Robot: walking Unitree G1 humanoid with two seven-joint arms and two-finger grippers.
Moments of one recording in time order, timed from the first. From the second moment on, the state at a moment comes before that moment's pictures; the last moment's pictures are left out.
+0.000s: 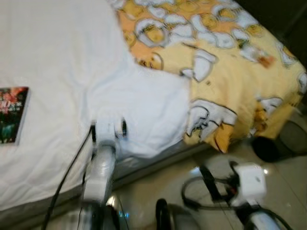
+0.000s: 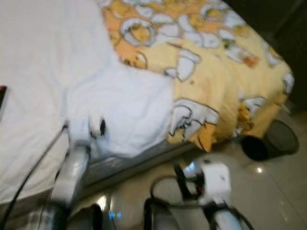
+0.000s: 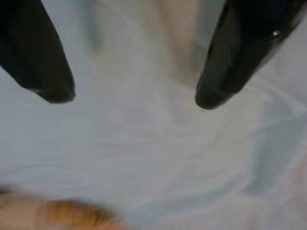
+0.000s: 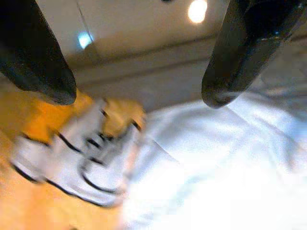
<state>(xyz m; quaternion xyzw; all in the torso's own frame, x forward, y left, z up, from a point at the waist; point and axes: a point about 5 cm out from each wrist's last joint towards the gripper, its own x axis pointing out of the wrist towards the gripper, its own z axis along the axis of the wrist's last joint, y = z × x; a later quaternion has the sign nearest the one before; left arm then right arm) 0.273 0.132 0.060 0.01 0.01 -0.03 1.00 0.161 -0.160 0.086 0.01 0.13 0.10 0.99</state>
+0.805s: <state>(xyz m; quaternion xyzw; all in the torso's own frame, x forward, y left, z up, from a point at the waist) 0.345 0.142 0.084 0.14 0.01 0.14 0.98 0.119 -0.148 0.083 0.00 0.16 0.14 0.98</state>
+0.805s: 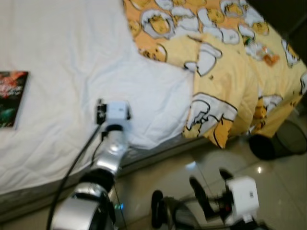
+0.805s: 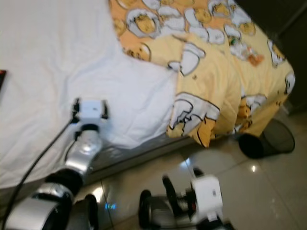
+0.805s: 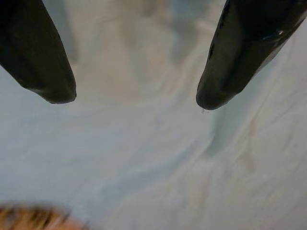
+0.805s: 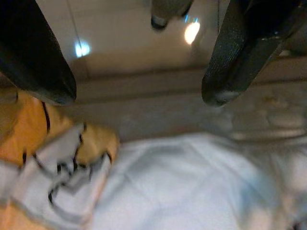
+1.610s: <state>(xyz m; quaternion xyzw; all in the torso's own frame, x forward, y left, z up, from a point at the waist) 0.325 0.150 0.028 0.04 0.23 0.06 0.97 0.099 -0.146 0.078 0.00 0.20 0.14 0.97</state>
